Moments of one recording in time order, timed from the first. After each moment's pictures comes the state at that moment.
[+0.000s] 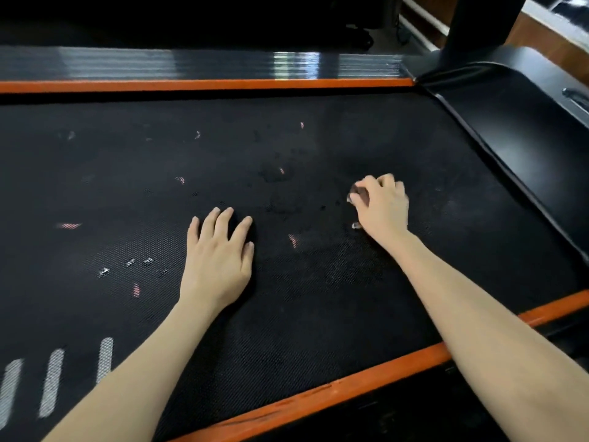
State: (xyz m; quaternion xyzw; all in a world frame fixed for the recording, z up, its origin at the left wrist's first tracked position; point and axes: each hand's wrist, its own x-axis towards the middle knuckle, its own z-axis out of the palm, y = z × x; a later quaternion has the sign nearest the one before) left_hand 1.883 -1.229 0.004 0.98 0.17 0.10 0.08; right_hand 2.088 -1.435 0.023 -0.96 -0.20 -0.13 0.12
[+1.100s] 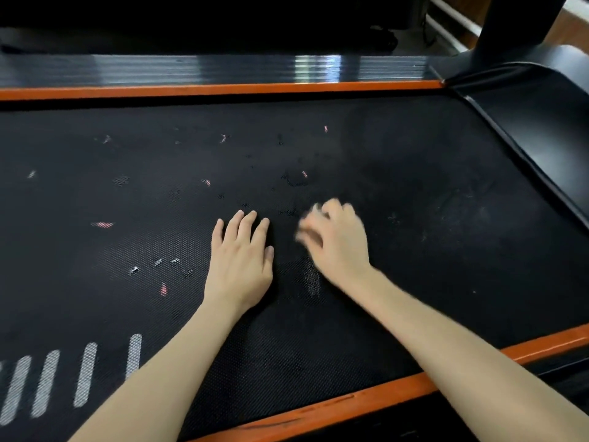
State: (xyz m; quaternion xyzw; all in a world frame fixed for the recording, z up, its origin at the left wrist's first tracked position) left_hand 1.883 -1.230 0.008 0.98 0.18 0.08 0.09; right_hand 1.993 -1.367 0.018 -0.88 -0.39 -0.14 0.21
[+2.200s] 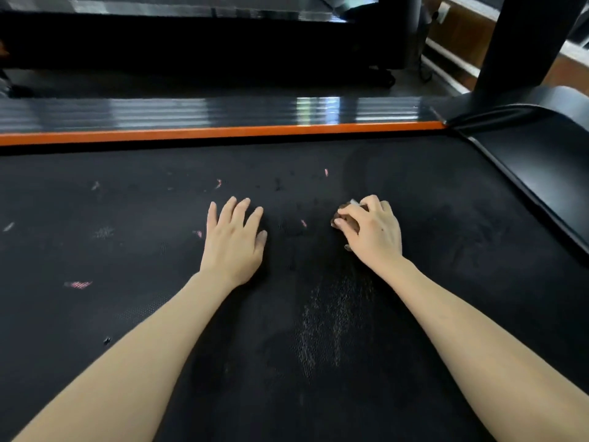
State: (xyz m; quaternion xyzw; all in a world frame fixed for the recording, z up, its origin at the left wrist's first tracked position) left_hand 1.981 -1.164 0.011 0.98 0.18 0.08 0.05; right_hand 2.135 -1.366 0.004 -0.91 -0.33 -0.19 0.18
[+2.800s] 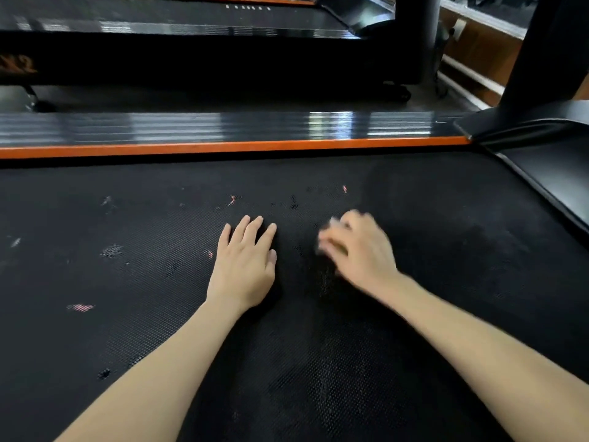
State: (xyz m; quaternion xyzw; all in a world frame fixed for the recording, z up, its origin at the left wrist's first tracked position) left_hand 1.988 -1.155 0.000 0.97 0.18 0.10 0.10; right_hand 2.119 -1.323 0.013 -0.84 -0.47 -0.18 0.22
